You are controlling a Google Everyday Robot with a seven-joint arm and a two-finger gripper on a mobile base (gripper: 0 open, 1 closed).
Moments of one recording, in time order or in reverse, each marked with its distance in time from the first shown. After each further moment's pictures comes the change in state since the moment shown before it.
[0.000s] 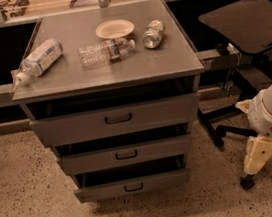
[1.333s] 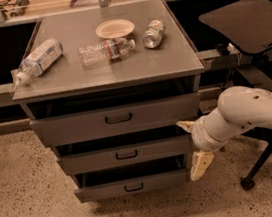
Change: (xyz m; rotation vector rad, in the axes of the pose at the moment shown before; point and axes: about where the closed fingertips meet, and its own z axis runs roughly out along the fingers) arm -0.103 -0.004 0.155 -0.051 -0.290 -0.270
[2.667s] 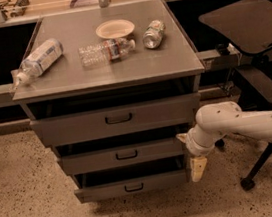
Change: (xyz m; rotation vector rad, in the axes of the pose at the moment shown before) arm 0.087 -0.020 0.117 -0.101 0.163 -0.063
